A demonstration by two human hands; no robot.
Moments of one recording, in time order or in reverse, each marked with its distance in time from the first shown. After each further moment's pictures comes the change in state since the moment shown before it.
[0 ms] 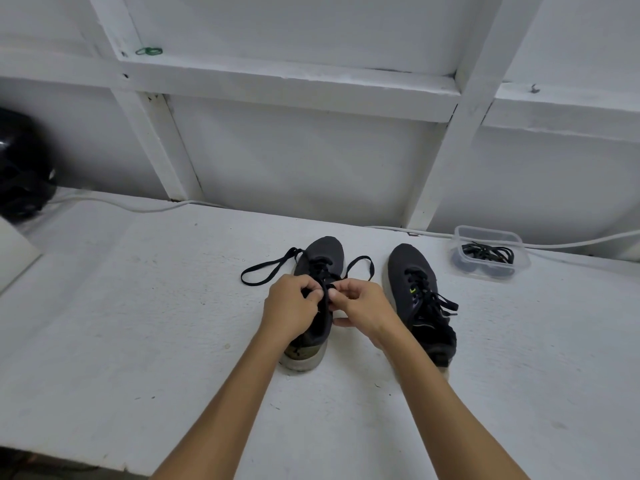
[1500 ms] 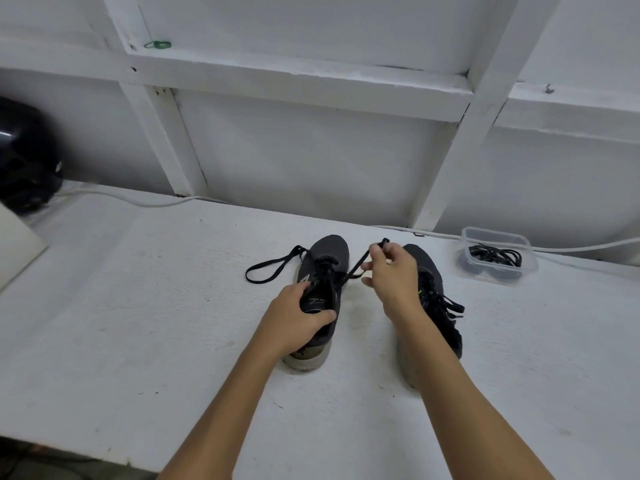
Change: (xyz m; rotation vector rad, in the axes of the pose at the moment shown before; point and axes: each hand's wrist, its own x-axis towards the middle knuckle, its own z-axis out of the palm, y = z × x) left_hand -0.009 -0.029 0.002 -0.117 -0.167 -0.068; right_hand 0.022 -0.037 -0.014 0.123 0.422 -0.145
